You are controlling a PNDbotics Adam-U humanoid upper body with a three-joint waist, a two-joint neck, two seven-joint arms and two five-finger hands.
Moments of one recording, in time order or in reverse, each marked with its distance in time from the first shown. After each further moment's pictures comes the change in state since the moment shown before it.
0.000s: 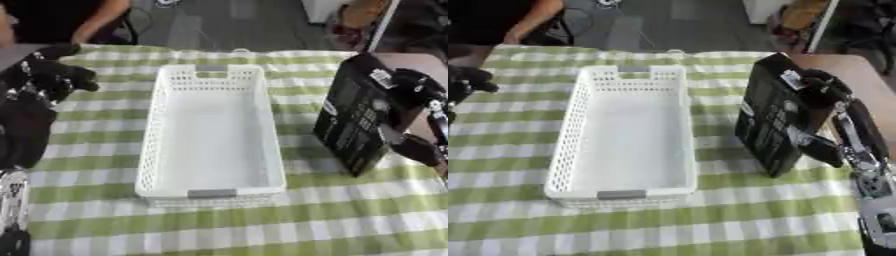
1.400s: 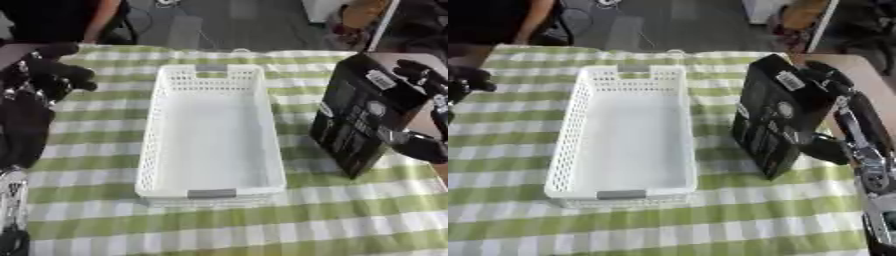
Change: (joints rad) left arm 0.000 0.000 0.005 0.000 0.000 0.000 0.000; right arm -0.001 -0.009 0.001 -0.050 0.005 -0.039 0.083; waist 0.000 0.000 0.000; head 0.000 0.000
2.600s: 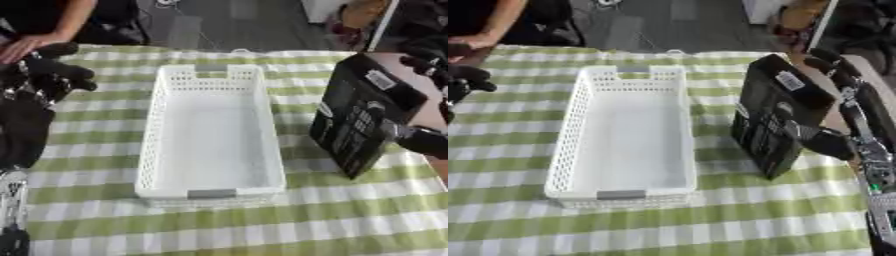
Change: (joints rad) left arm 0.000 0.000 0.000 0.000 0.001 0.000 0.000; right arm 0.000 0.000 0.000 -0.060 0.000 0.019 -0.010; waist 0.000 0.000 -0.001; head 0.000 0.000
